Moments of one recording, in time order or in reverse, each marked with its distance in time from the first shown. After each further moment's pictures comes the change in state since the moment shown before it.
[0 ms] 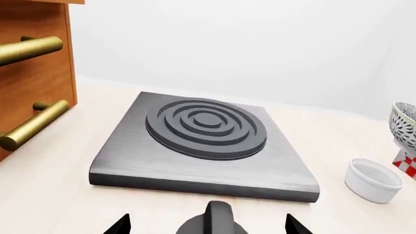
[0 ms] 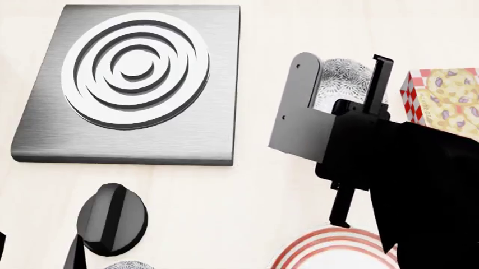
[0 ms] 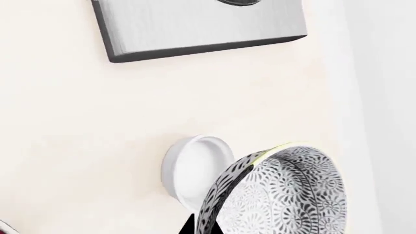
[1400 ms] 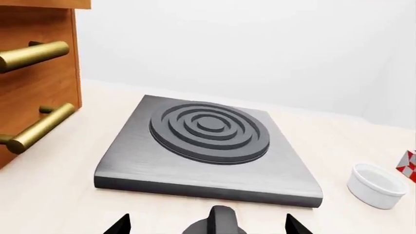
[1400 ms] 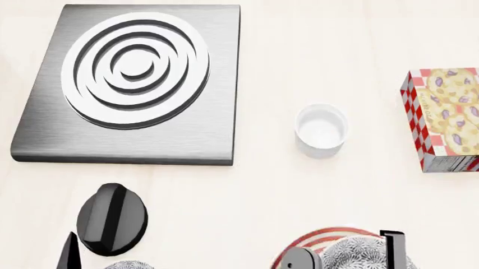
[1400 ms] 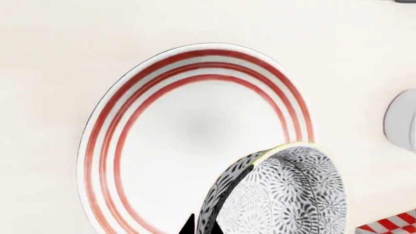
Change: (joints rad) left arm 0.001 -0.023 0.005 0.014 -0.018 0.008 -0.029; right arm 0.255 0.260 -0.206 -0.812 0.775 0.605 0.225
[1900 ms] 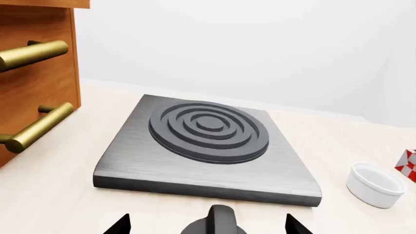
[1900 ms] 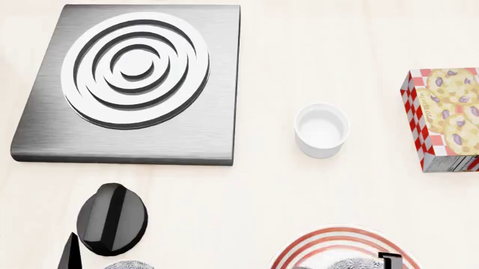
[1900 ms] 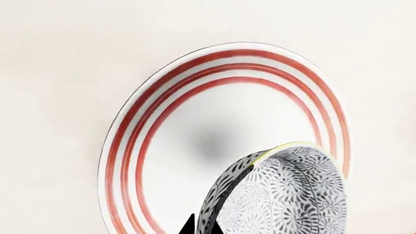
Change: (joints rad) left arm 0.000 -0.006 0.008 -0.001 -0.002 0.004 -0.006; right arm -0.044 0.030 -0.077 0.028 0.062 -0.085 0.131
